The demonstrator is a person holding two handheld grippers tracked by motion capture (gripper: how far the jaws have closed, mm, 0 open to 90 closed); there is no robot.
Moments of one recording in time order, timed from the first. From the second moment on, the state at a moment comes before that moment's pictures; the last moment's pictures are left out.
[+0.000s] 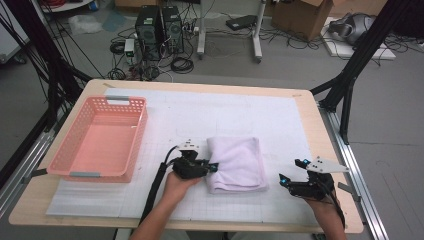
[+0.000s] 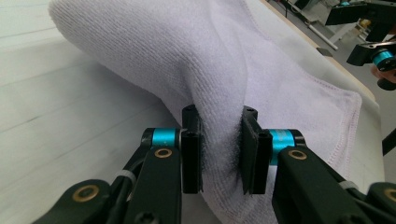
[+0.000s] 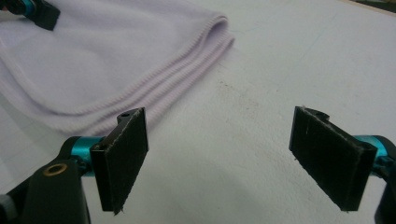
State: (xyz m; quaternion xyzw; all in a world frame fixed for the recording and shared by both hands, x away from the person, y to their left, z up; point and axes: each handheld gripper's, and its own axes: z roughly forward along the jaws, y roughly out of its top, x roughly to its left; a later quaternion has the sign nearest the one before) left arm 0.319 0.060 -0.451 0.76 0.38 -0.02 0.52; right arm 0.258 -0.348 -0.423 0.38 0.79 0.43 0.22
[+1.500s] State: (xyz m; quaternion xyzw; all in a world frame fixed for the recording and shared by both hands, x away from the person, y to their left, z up) left arm 0.321 0.104 -0.455 0.76 0.43 0.04 0.48; right arm 0.261 -0.336 -0.423 0.37 0.80 0.43 0.22
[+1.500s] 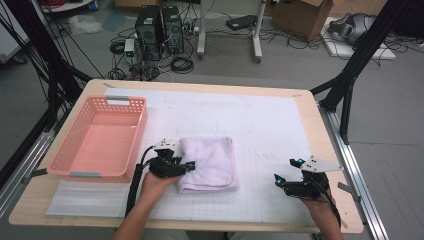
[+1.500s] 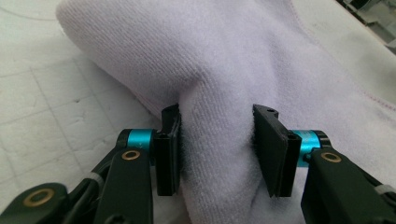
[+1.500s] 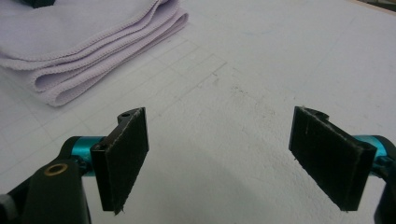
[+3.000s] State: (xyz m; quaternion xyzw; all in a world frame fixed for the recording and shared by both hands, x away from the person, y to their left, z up) left arm 0.275 0.115 -0.395 0.73 0.19 0.15 0.64; right arm 0.261 -0.337 -0.421 0.37 0.79 0.43 0.22
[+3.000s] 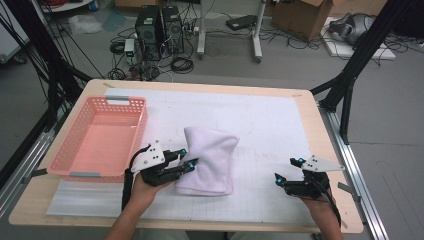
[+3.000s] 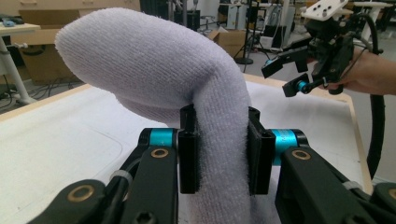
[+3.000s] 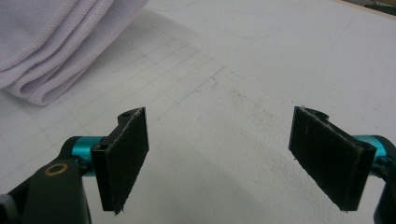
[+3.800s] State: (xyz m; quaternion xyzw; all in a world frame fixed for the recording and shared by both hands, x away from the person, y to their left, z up) left arm 0.267 0.159 -0.350 0.69 0.20 0.19 0.67; right arm 0.262 -0.338 -0.420 0.37 0.79 0.44 0.22
